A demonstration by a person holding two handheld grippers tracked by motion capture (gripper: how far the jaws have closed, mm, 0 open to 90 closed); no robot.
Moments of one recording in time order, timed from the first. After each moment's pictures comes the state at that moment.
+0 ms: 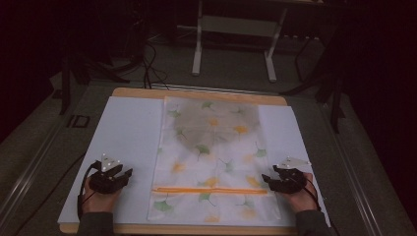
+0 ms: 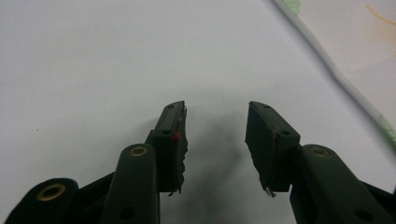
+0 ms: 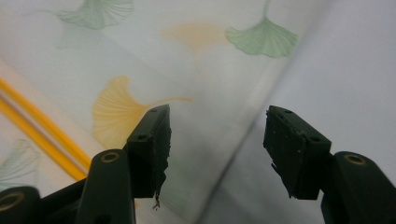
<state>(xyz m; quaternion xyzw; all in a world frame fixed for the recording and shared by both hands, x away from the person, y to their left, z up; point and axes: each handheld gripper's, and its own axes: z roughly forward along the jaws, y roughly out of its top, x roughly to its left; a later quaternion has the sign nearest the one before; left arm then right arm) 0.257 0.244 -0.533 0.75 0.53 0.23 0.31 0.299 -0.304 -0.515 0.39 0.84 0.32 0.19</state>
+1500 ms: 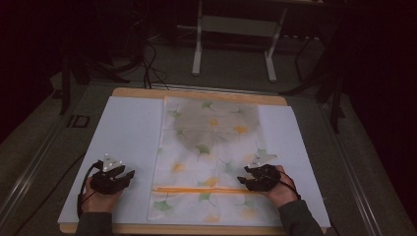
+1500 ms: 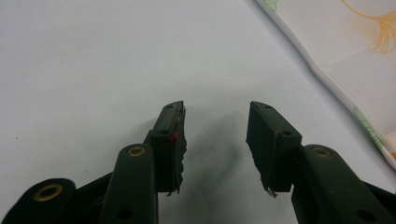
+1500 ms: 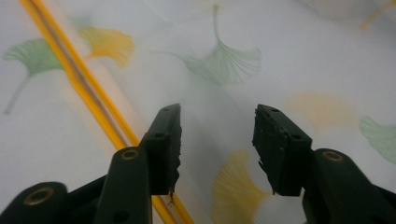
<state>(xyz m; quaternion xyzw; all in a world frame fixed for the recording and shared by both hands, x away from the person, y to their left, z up) 0.257 0.242 -0.530 0.77 0.52 0.21 0.31 0.304 -0.227 -0.501 0.28 0.90 0.31 0.13</state>
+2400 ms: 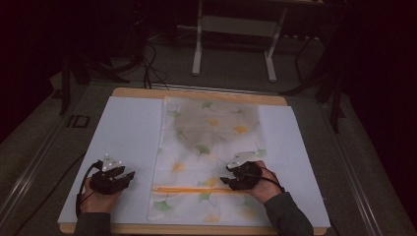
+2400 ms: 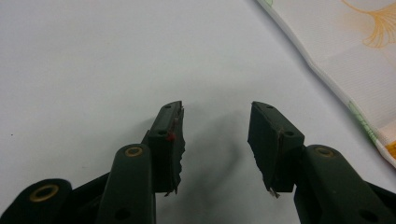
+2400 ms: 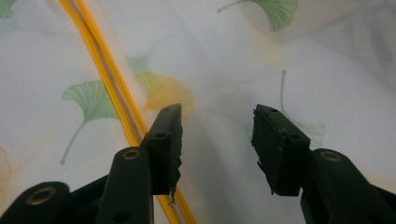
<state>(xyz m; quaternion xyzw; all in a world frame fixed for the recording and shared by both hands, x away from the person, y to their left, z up) 0.257 0.243 -0.529 0.77 0.52 0.20 0.31 0.307 -0.174 -0.492 0.21 0.92 0.31 0.10</state>
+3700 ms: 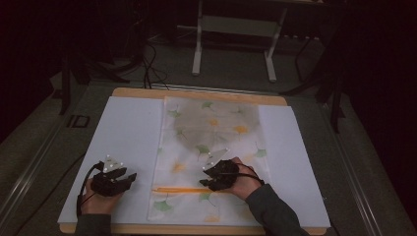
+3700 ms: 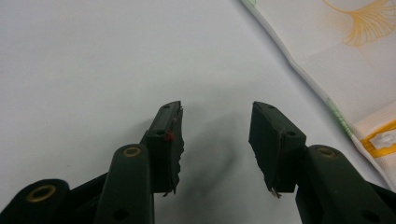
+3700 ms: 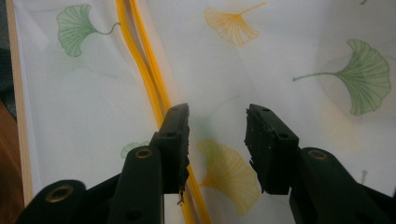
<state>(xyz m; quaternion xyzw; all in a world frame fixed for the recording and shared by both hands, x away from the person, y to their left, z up) 0.253 0.238 -0.527 0.78 0.51 0.19 0.31 0.306 -0.110 -0.483 0.13 0.94 0.29 0.07</state>
